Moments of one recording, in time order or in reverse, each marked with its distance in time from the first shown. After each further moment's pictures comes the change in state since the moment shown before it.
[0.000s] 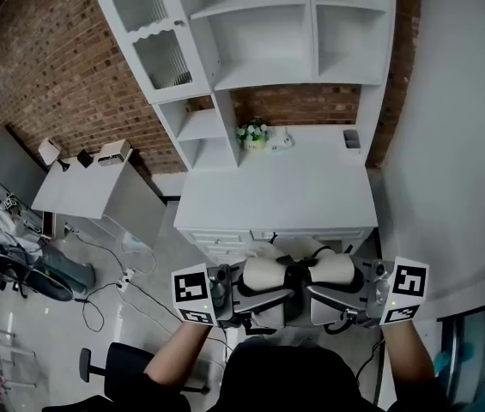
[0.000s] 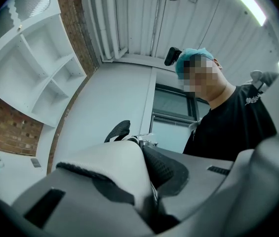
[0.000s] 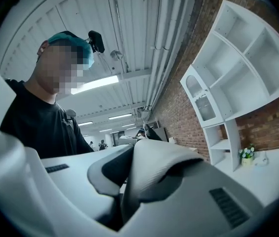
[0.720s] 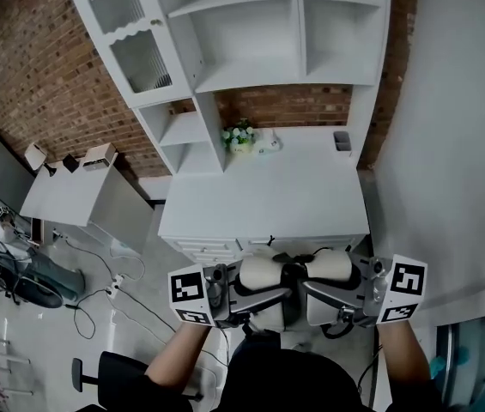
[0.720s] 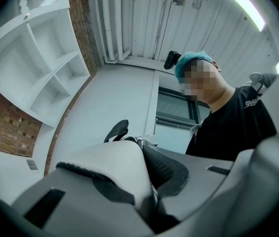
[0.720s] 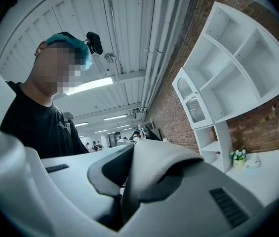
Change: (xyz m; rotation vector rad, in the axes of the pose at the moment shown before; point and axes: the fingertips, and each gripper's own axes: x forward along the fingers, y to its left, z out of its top) left arm 0.022 0.060 -0.011 -0.027 -0.045 -0.022; right arm -0.024 -0.063 -0.001 0.015 -0.013 -0.054
